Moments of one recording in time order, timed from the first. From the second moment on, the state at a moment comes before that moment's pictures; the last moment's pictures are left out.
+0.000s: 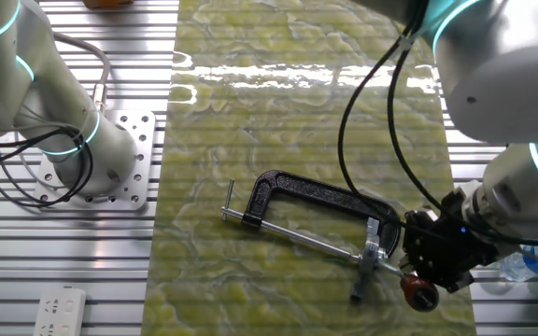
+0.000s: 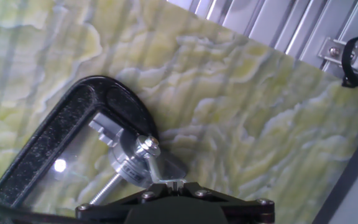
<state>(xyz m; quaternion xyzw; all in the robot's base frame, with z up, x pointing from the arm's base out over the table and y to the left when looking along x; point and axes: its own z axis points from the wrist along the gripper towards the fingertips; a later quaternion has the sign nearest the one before) 0.571 -0.250 0.148 0.18 -0.97 0.04 0.13</state>
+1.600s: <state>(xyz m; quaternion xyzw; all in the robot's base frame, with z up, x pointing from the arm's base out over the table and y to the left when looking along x) 0.559 -0.280 0.110 0.16 -0.98 0.04 0.13</state>
